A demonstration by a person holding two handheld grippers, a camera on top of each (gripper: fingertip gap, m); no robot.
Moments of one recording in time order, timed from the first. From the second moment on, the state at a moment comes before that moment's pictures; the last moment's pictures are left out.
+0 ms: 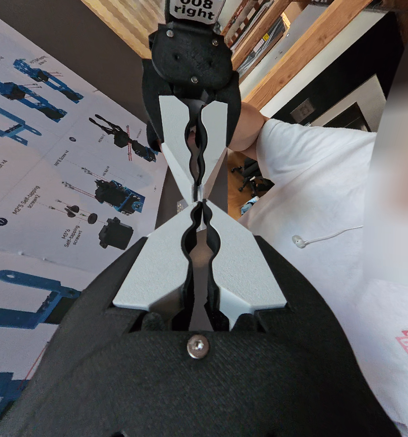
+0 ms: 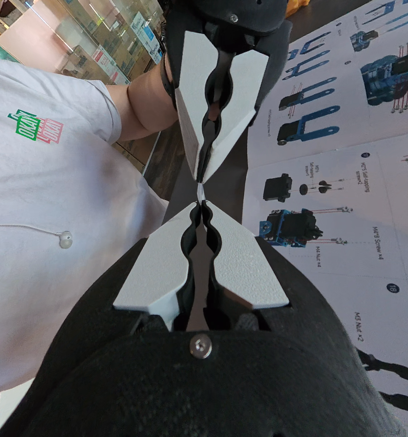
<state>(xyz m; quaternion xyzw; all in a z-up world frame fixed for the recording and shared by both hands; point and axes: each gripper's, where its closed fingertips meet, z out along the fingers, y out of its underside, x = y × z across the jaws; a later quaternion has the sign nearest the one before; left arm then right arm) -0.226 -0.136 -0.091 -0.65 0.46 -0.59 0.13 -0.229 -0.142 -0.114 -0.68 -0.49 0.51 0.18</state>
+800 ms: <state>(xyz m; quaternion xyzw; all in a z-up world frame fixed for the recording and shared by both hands) -0.237 -0.127 -0.092 -0.68 0.34 -0.63 0.18 -0.218 -0.097 -0.111 -0.73 -0.38 0.48 0.29</state>
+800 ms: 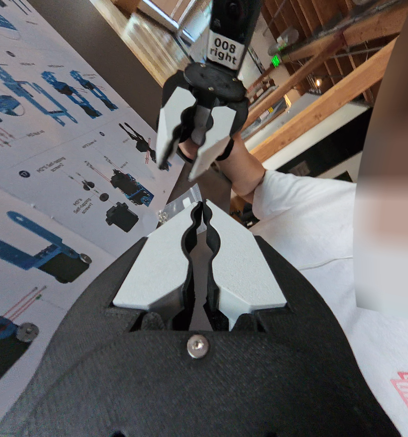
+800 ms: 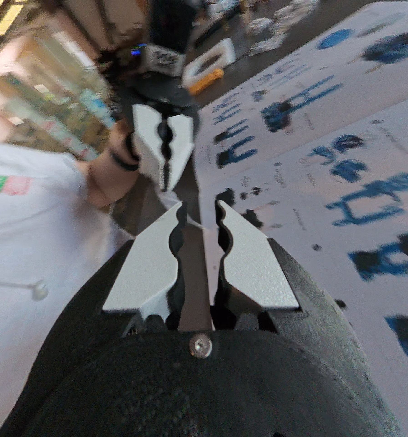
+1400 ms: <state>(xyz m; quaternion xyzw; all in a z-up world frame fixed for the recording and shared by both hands) -0.243 -0.119 -0.088 -0.71 0.22 -0.59 0.31 -0.227 -0.121 -0.098 -0.73 -0.25 0.62 0.17</state>
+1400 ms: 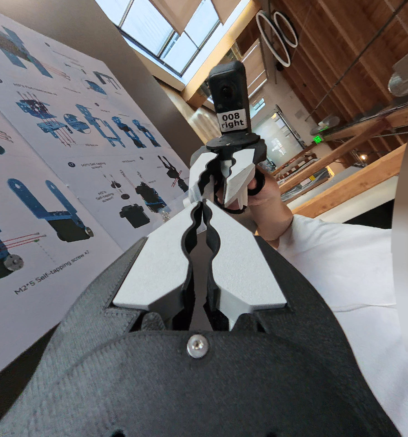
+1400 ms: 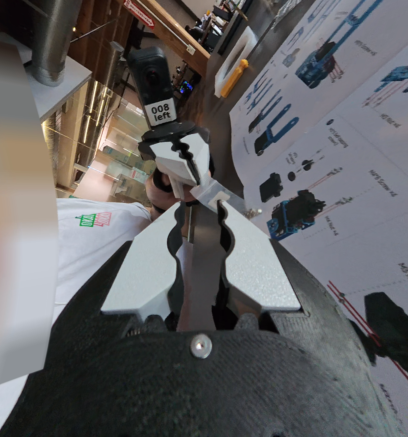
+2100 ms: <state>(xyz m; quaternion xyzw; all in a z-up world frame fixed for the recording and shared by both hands) -0.245 -0.174 -0.081 -0.65 0.43 -0.60 0.21 -0.236 -0.151 -0.093 -0.61 -0.52 0.54 0.28</state>
